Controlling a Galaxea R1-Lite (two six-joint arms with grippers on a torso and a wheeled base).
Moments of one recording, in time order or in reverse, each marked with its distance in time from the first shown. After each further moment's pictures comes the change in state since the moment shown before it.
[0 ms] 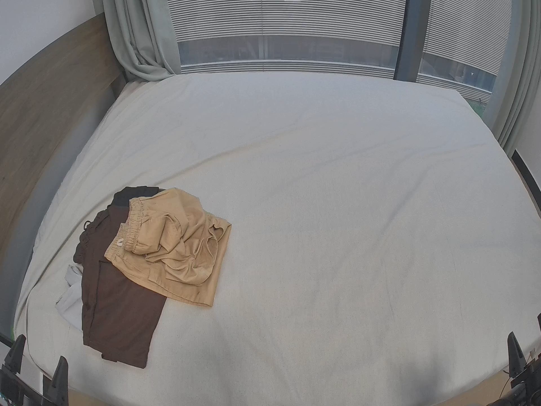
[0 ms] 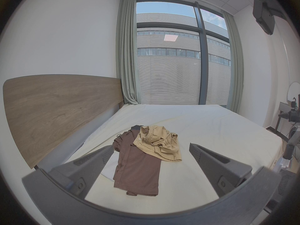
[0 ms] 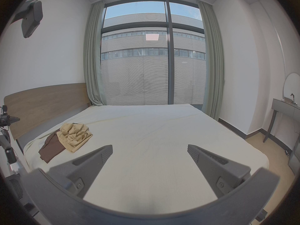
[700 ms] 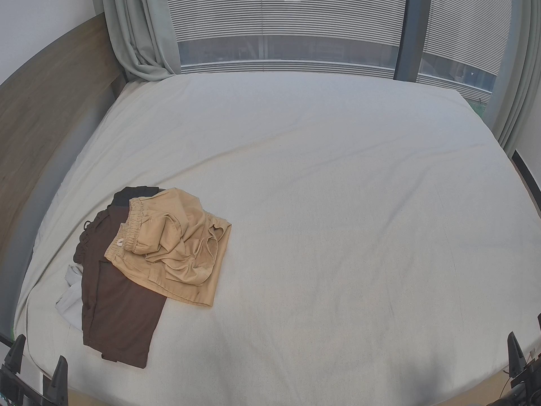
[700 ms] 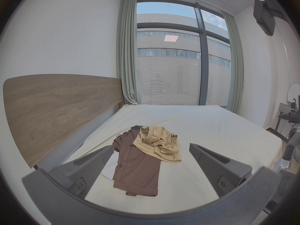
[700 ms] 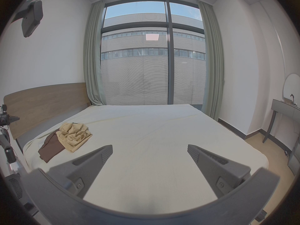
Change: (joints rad) left arm 0.001 0.000 0.000 -0.003 -0.001 -0.006; right arm -0.003 0.000 0.000 0.000 0.000 -0.004
